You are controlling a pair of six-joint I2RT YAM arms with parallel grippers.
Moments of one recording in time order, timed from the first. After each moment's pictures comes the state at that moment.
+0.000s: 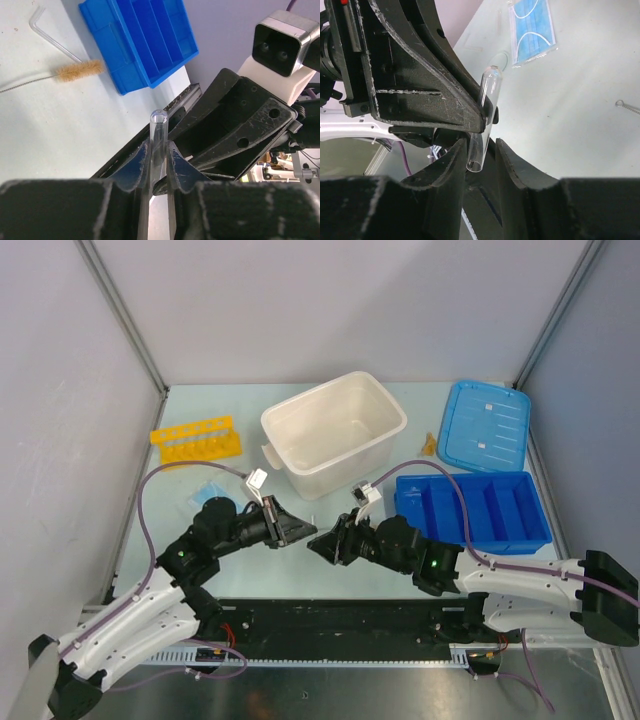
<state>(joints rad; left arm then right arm) -0.72 0.65 0.52 -0.11 0.34 -0.94 1.21 1.09 0.62 0.29 0.13 0.77</state>
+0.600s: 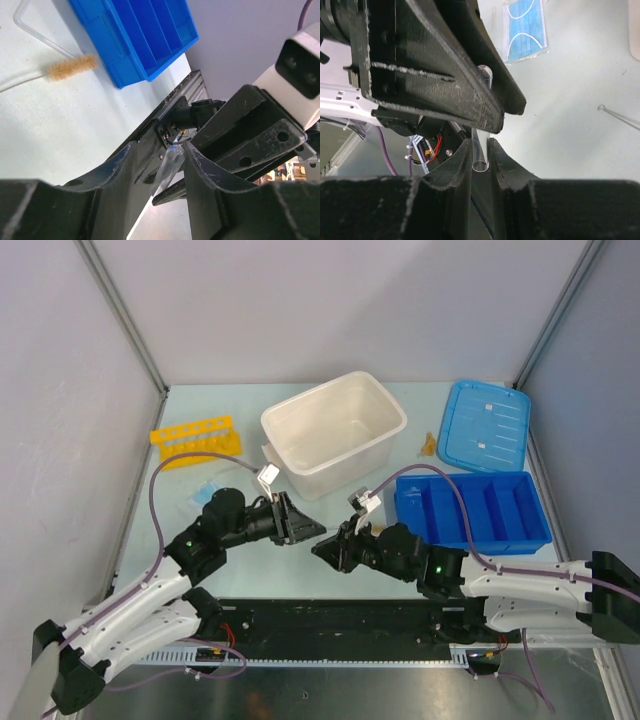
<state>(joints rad) -0.72 0.75 0.55 -0.09 0.41 -0.90 1.27 1.05 0.62 0.24 0.20 0.65</state>
